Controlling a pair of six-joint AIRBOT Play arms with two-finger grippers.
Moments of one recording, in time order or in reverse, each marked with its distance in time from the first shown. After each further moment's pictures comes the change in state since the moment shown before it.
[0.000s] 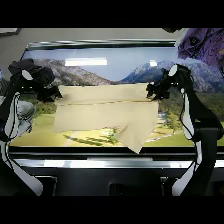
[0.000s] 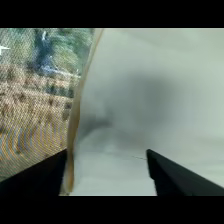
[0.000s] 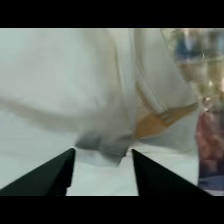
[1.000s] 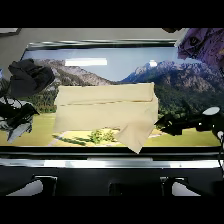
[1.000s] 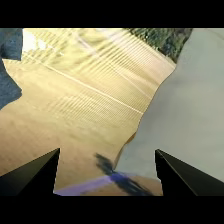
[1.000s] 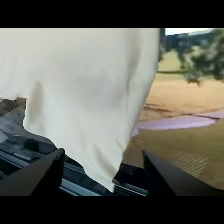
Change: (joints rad) left arm 0.235 0.721 -0.772 0.055 0.097 -0.046; right arm -0.367 0.686 -1.118 0.462 -0.084 -0.506
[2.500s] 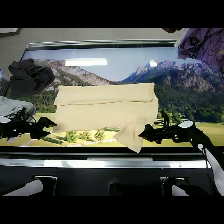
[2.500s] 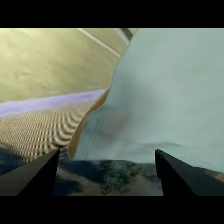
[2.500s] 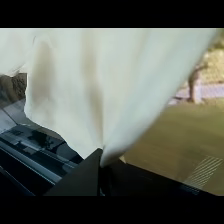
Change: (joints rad) left arm 0.054 -0.014 -0.369 -0.418 0.146 0.273; right arm 0.283 0.075 -0.265 0.210 -0.246 -0.054
